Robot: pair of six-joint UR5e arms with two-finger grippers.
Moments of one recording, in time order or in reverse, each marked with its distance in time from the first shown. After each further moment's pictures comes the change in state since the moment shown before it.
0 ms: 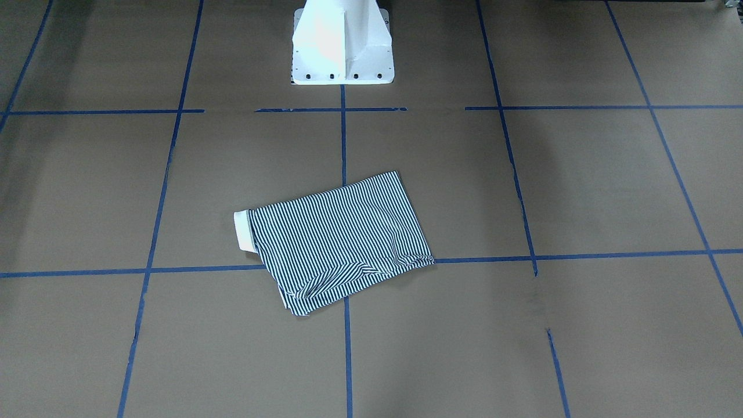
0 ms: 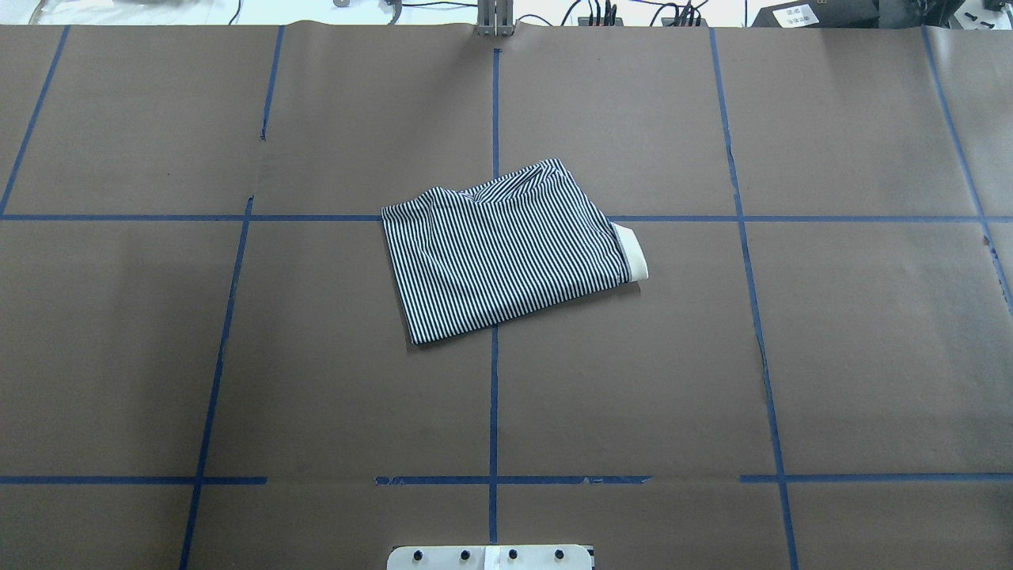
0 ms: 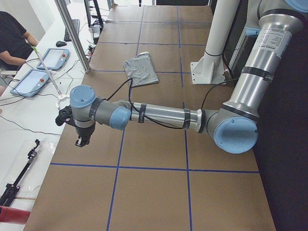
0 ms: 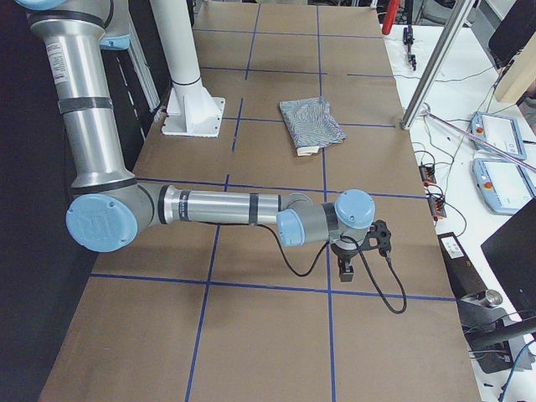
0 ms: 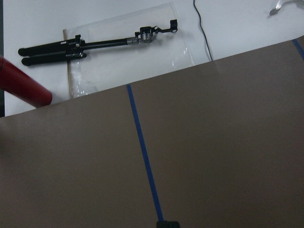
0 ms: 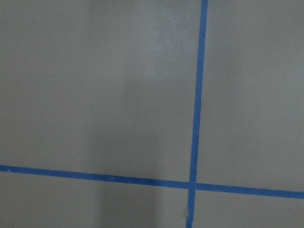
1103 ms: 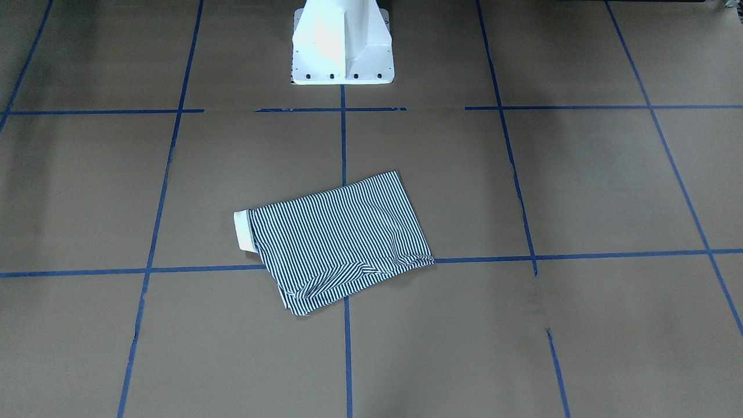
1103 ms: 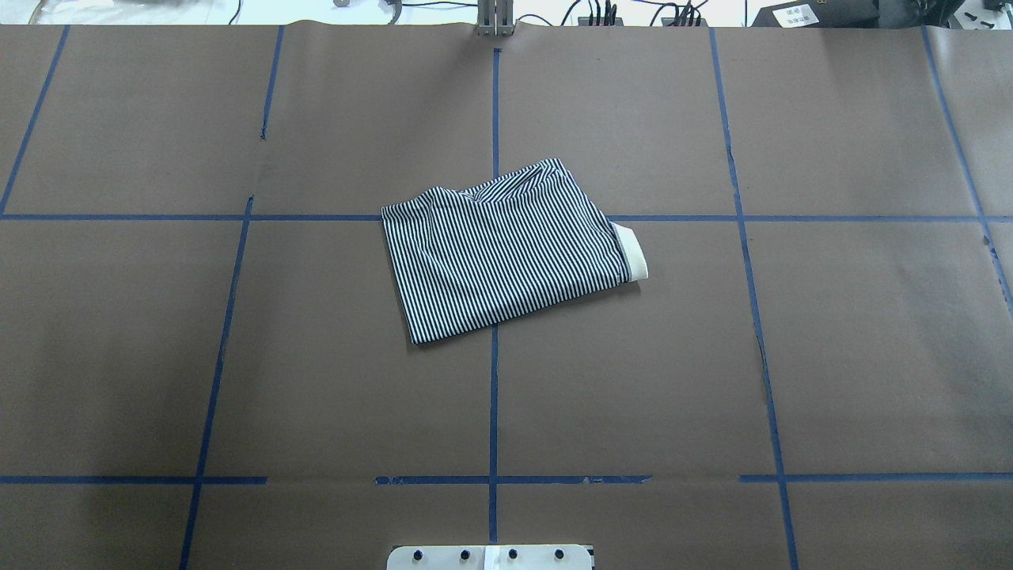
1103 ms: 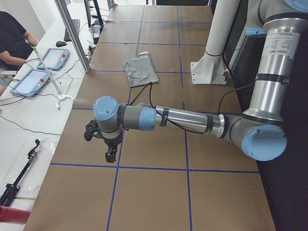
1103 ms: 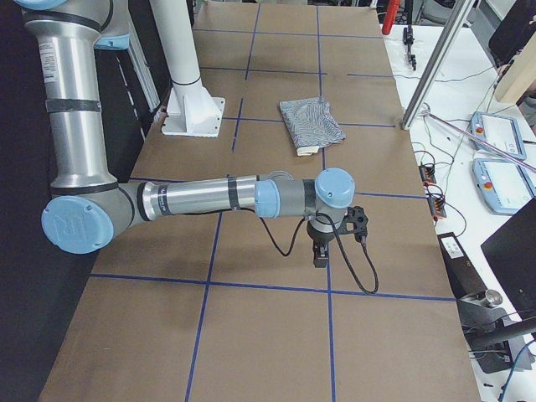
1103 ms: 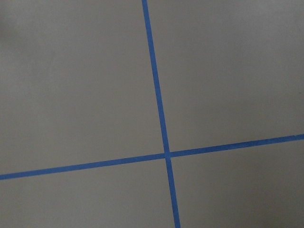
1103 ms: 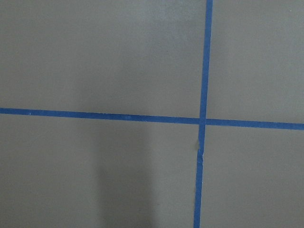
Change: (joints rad) left arm -0.008 0.252 -0.271 0.195 -0.032 0.037; right arm -0.012 -0.080 0.234 -0.255 -0.006 -0.048
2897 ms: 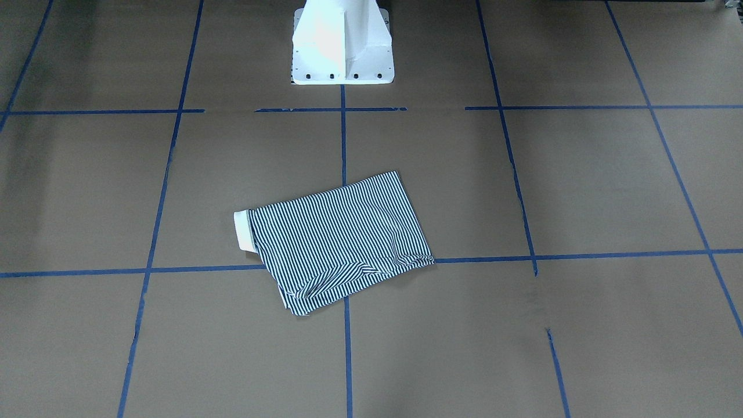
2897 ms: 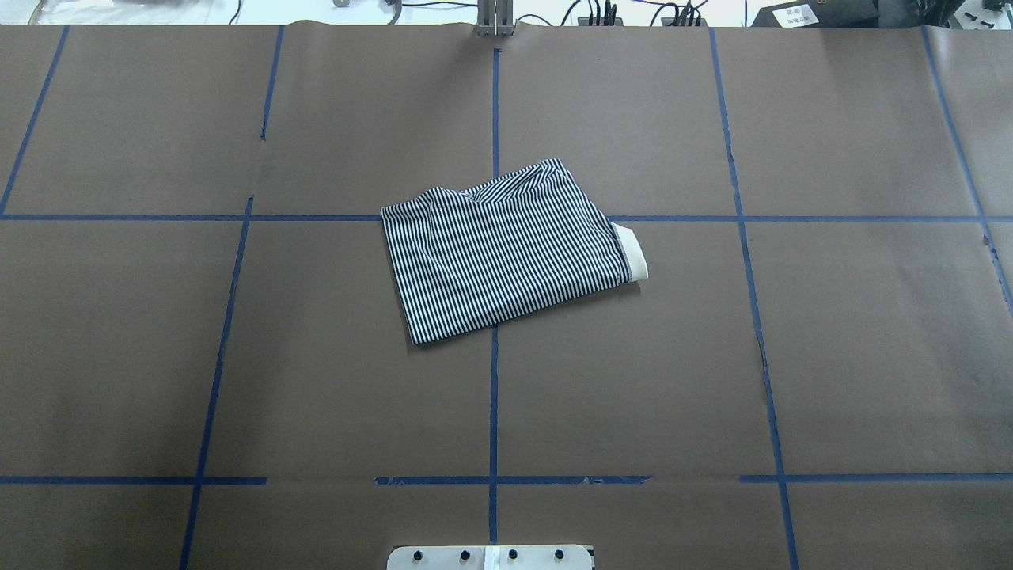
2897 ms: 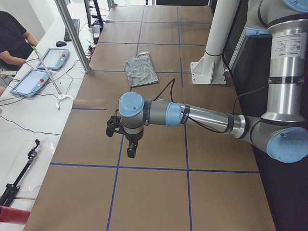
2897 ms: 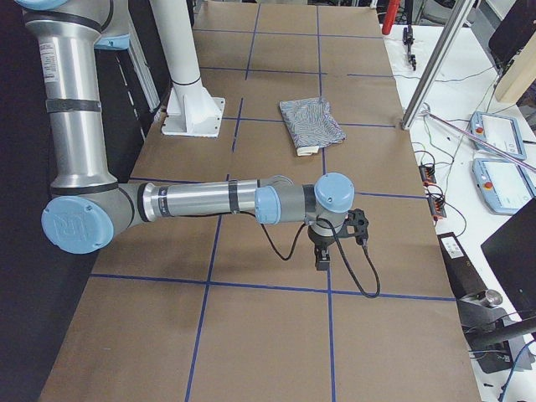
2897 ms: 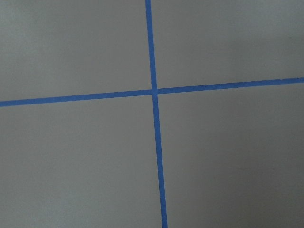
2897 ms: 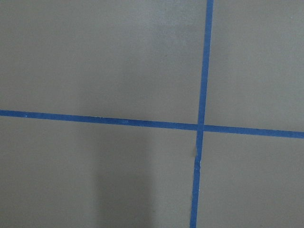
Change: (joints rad) left arm -0.002 0.106 -0.177 0.067 -0.049 -0.004; right arm 0.000 -0.010 -0.019 0.064 -0.010 0.002
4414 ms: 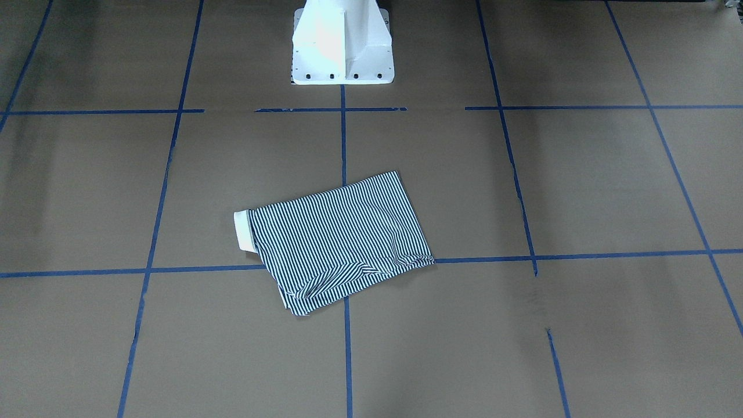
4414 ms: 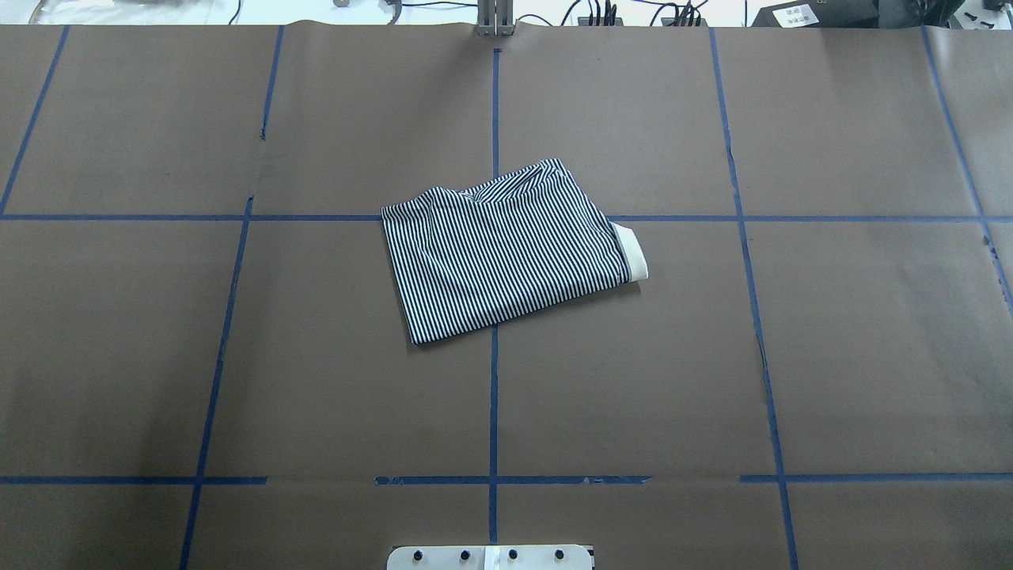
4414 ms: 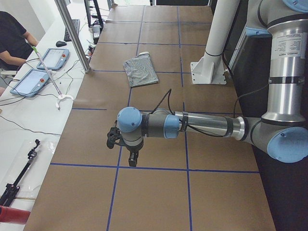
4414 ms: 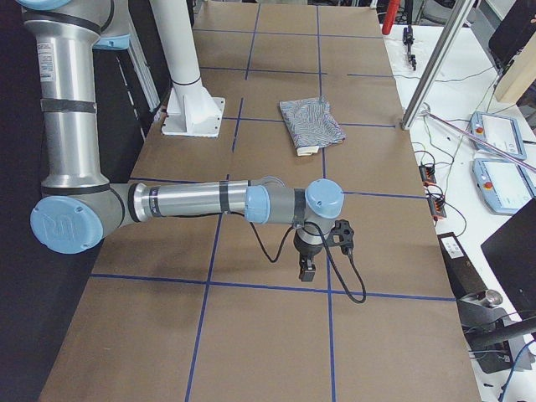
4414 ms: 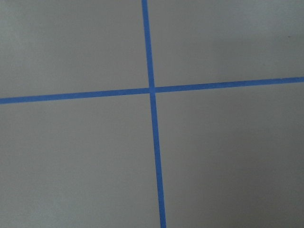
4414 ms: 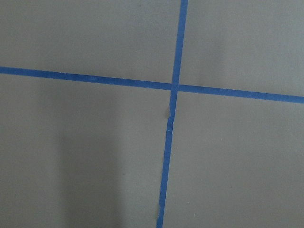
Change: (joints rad) left arm 0.003 0.005 0.117 -0.058 -0.040 -0.005; right arm -0.019 -0.041 0.032 -0.120 -0.080 -0.099
